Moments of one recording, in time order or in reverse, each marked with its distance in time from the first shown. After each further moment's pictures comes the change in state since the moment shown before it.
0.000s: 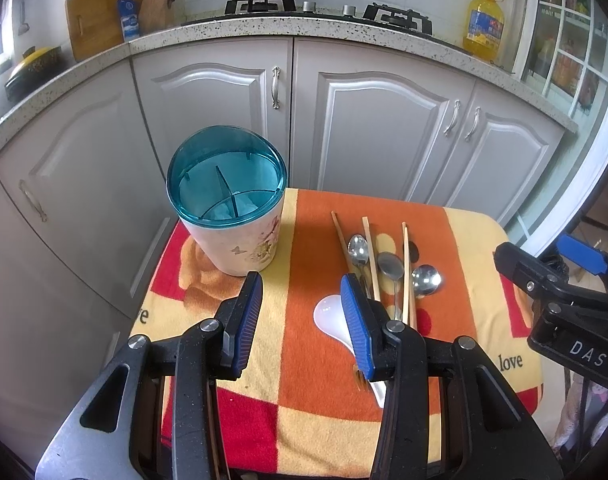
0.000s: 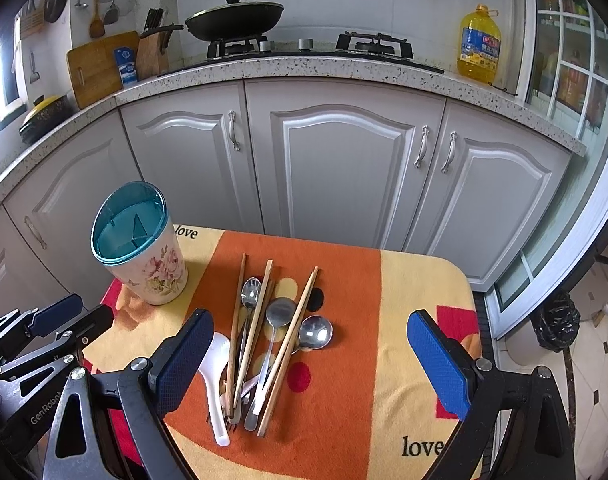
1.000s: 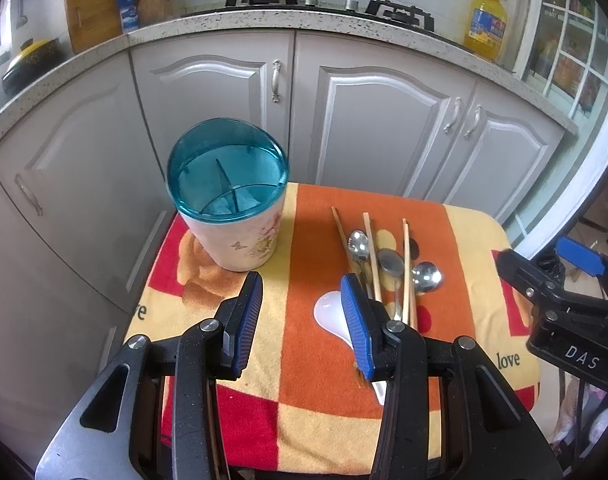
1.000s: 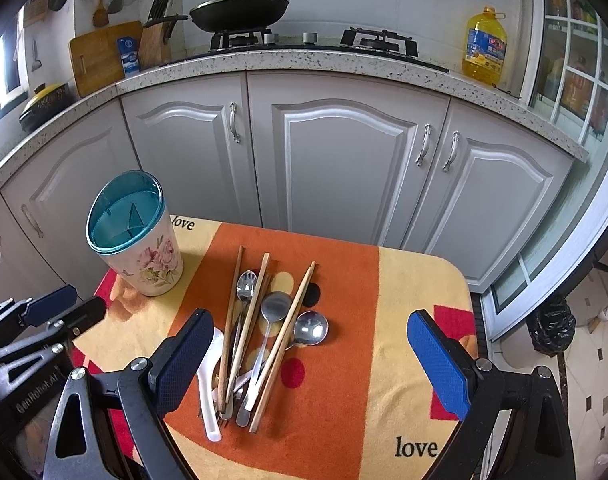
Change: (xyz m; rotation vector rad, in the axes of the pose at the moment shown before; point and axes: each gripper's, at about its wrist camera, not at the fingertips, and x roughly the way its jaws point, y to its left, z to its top) left arm 0.005 0.009 0.002 -0.016 0.024 -0.012; right arm 0.006 -0.001 0.000 -0.030 0.020 -0.014
